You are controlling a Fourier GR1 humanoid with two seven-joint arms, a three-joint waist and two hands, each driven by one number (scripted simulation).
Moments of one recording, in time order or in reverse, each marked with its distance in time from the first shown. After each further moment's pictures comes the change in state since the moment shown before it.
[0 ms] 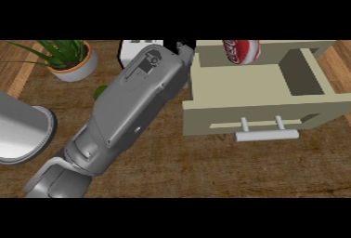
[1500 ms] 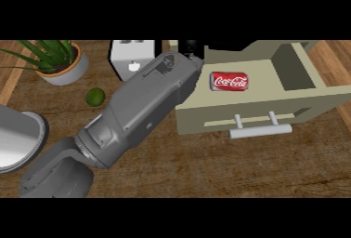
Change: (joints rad) left arm -0.113 0.000 -0.330 0.285 0.369 0.152 -0.146; right arm -0.080 -0.027 0.007 -0.004 -0.004 -0.017 0.060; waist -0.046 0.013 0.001
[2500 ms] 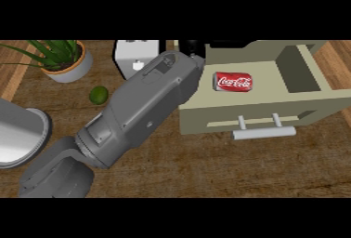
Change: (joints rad) left arm -0.009 0.000 -0.011 -0.001 0.123 0.001 -0.160; right arm -0.106 -0.068 0.016 -0.064 0.252 0.094 -0.196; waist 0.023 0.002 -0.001
